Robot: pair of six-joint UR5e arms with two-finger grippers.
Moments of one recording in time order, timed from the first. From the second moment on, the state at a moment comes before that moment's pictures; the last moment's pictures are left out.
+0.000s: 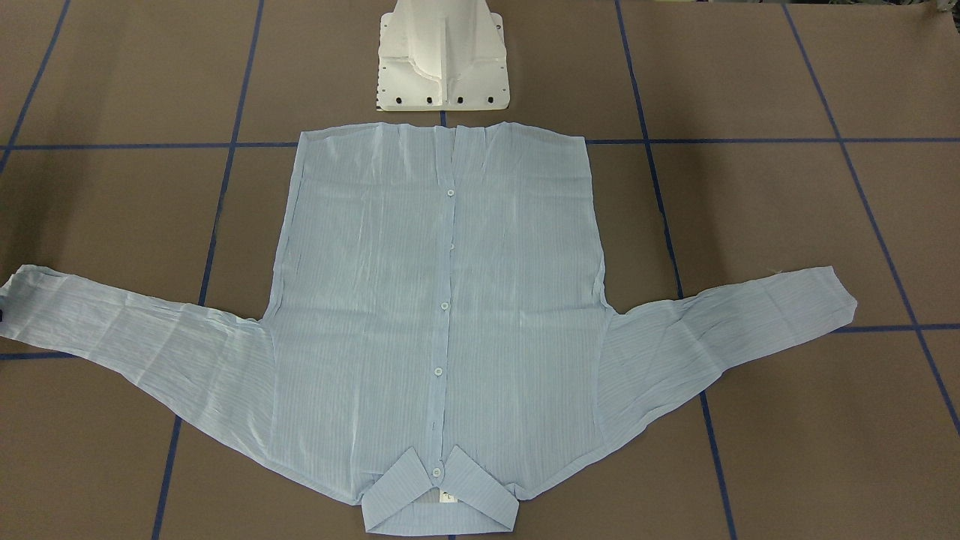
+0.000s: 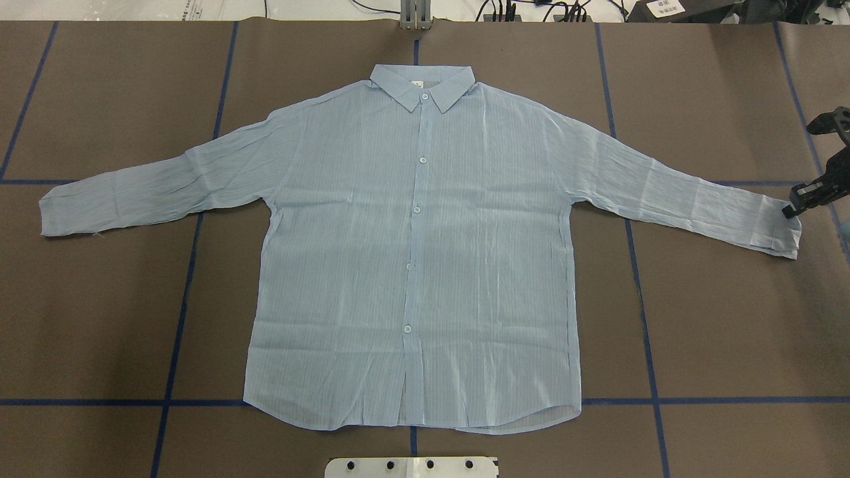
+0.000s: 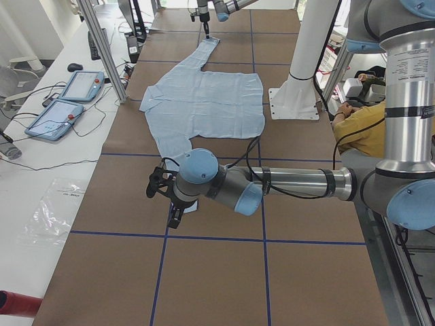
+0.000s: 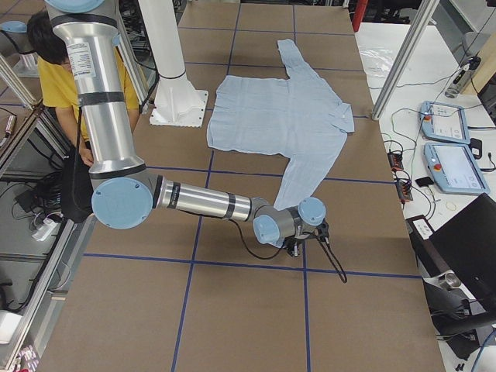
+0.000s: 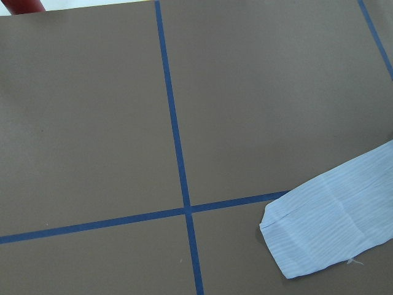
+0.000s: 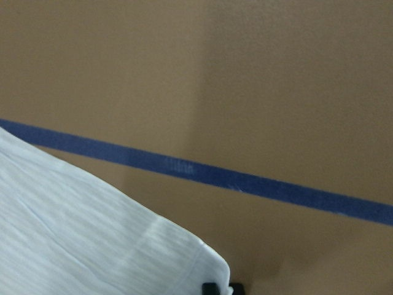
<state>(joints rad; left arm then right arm) -1.63 -1.49 -1.67 -2.00 -2.42 -0.14 1.23 -1.40 1.17 -1.10 2.41 0.20</state>
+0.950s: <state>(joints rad) -1.63 -1.49 -1.68 -2.01 -2.44 -0.14 1.19 -1.39 1.40 -1.11 2.44 0.50</state>
